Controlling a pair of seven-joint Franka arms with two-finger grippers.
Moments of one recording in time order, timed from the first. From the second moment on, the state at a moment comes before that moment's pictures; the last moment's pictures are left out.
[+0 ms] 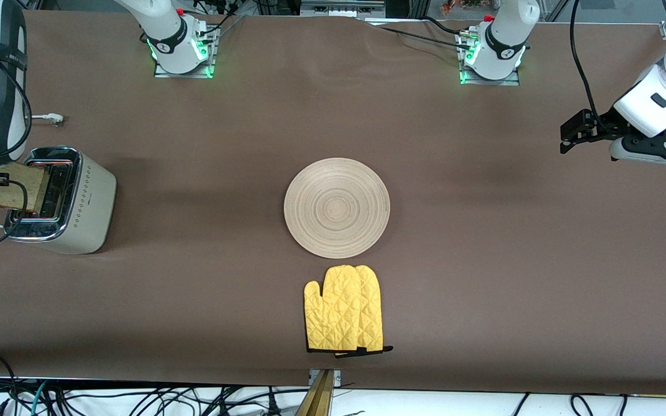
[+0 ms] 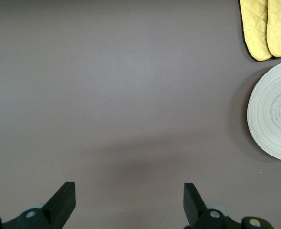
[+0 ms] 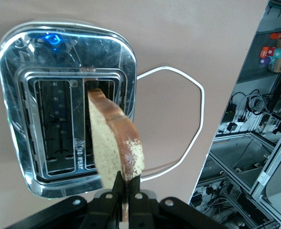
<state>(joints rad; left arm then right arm) -0.03 -0.03 -0.05 -1.69 -0.01 1.68 0.04 0.22 0.41 -0.48 -1.49 -0.31 1.63 -0.25</state>
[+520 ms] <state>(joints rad) -0.03 -0.03 -0.05 -1.69 -0.01 1.68 0.04 0.21 0.42 -0.48 -1.49 -0.29 1.65 -0.26</state>
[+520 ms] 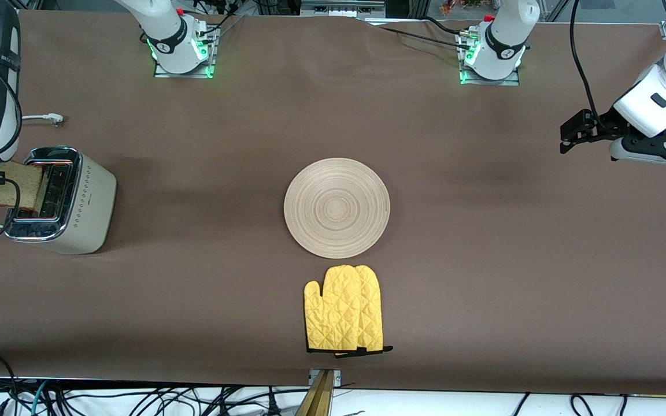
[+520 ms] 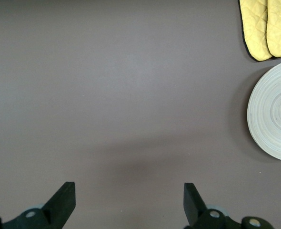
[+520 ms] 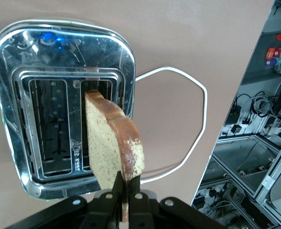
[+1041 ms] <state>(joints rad) -0.03 -0.03 -0.05 -1.69 -0.01 1.68 0.04 0.19 0.50 -0.48 -1.50 -0.26 1.76 -0.26</state>
